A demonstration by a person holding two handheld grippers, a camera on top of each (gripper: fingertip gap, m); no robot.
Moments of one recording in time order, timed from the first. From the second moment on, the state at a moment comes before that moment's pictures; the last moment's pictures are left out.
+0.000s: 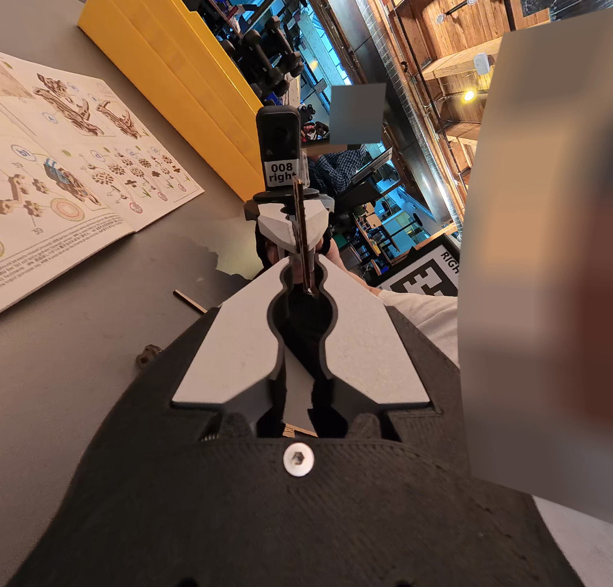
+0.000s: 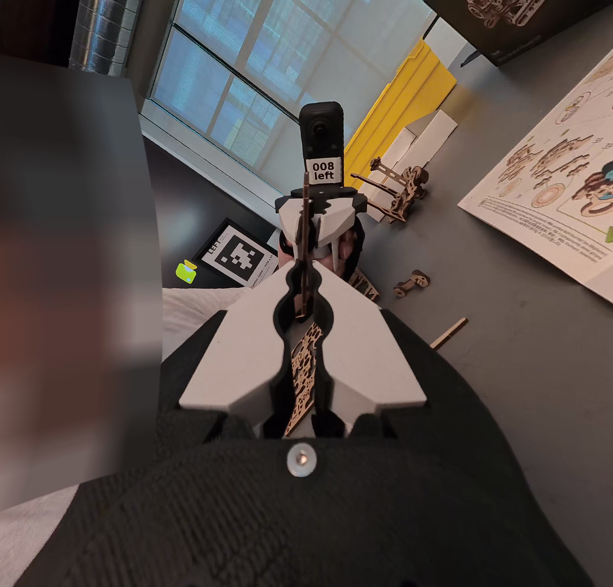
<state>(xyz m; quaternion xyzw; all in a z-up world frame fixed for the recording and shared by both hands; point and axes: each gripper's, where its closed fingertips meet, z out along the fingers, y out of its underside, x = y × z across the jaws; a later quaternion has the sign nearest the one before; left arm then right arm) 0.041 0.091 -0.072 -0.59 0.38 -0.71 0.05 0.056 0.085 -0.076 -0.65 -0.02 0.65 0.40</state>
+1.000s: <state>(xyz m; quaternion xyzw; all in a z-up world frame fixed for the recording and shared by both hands) 0.047 0.086 -0.080 -0.60 0.39 -0.69 0.07 0.042 0.085 -0.088 -0.70 -0.06 0.58 0.41</state>
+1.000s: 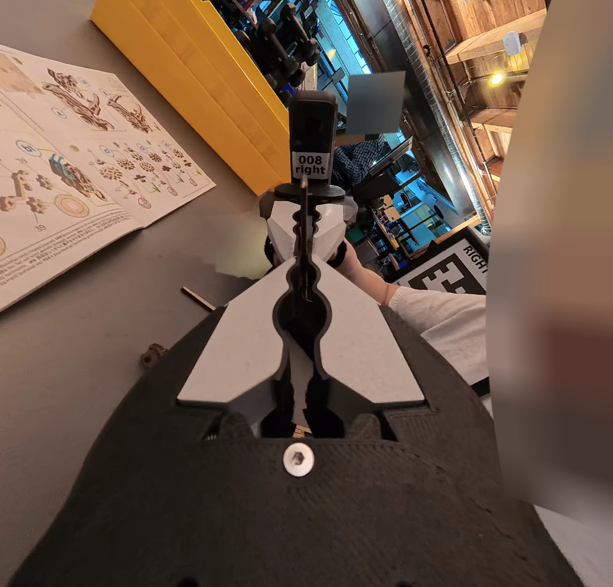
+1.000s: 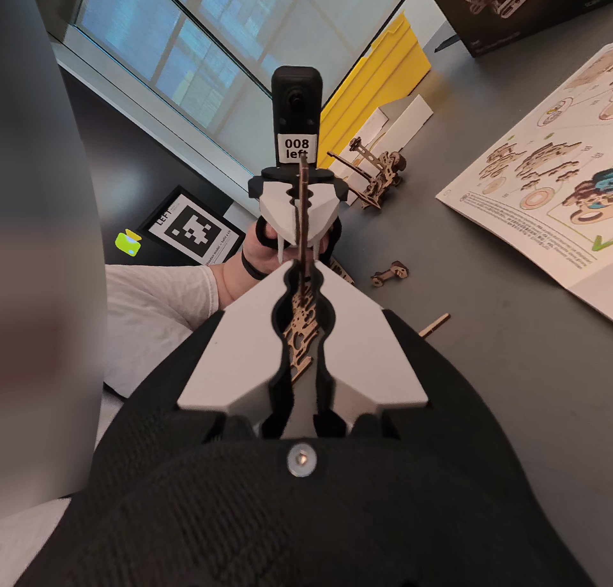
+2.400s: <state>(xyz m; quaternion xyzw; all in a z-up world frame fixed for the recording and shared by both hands) 0.054 0.084 -0.097 -0.64 0.41 -0.63 0.14 0.047 0.088 -0.102 -0.73 -0.05 0.57 0.38</state>
